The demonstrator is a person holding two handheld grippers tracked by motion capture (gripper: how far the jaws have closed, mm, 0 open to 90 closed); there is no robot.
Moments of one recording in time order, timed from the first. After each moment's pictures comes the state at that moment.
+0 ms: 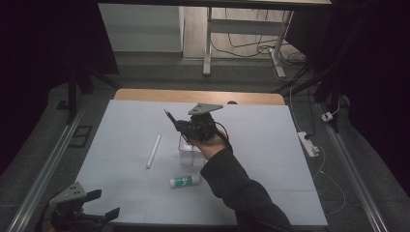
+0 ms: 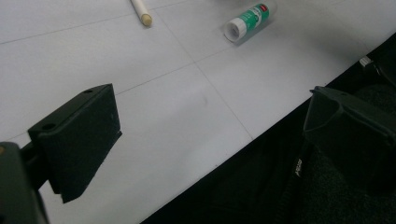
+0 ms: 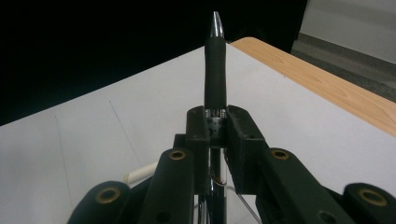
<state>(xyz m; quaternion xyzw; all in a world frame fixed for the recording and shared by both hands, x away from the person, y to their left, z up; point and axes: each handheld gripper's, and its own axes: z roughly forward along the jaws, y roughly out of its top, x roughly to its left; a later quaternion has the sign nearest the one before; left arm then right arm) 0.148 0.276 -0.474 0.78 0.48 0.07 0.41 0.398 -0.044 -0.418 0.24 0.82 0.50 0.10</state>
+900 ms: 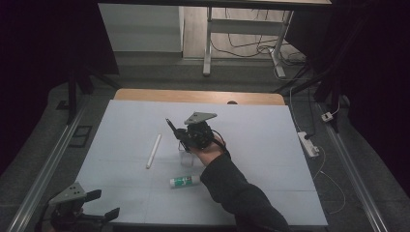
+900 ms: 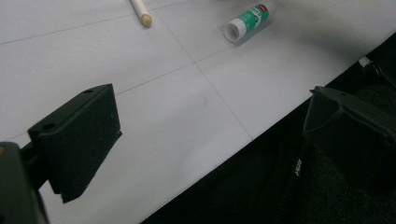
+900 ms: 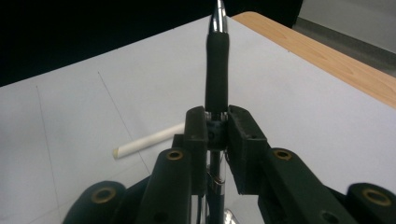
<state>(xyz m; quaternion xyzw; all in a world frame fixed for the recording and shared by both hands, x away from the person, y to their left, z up) 0.148 0.276 -0.474 0.78 0.48 0.07 0.41 0.392 -0.042 -0.446 0.23 0.84 0.47 0.12</state>
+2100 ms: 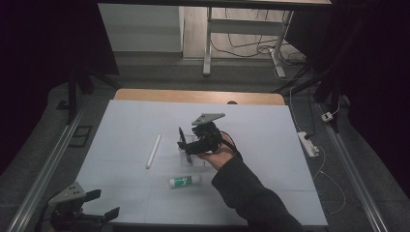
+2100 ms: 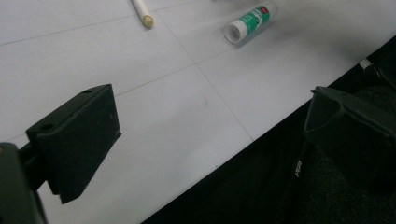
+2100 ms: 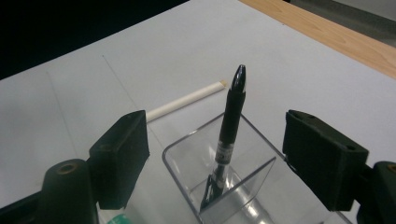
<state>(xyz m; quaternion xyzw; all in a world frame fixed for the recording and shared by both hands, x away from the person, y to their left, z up) 0.148 0.277 -0.474 0.77 0.48 0.07 0.41 0.377 -0.066 -0.430 0.26 0.85 0.44 0.09</state>
